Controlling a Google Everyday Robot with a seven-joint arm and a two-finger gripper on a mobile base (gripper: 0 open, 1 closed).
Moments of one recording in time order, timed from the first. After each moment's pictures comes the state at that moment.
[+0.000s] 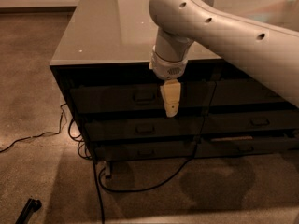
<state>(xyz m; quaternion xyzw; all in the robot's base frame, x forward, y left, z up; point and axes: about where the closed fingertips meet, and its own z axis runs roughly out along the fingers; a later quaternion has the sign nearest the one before) 0.584 -0.050 0.812 -0.78 0.62 -0.02 0.09</state>
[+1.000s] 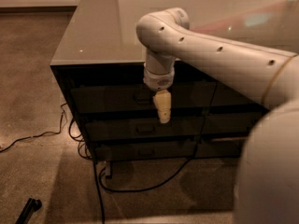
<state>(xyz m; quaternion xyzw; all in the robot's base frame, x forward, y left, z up) 0.612 -0.038 0.741 -0.79 0.61 0.00 0.04</state>
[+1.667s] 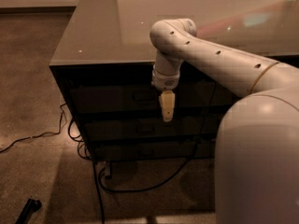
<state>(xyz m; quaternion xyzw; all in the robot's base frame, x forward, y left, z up) 0.647 -0.056 0.698 -0.77 0.64 0.05 0.04</state>
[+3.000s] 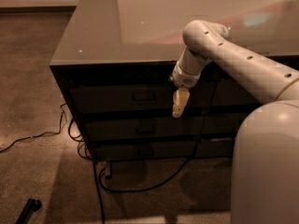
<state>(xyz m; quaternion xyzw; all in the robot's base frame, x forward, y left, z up) 0.671 -0.108 0.693 -0.69 0.71 0.09 0.11</state>
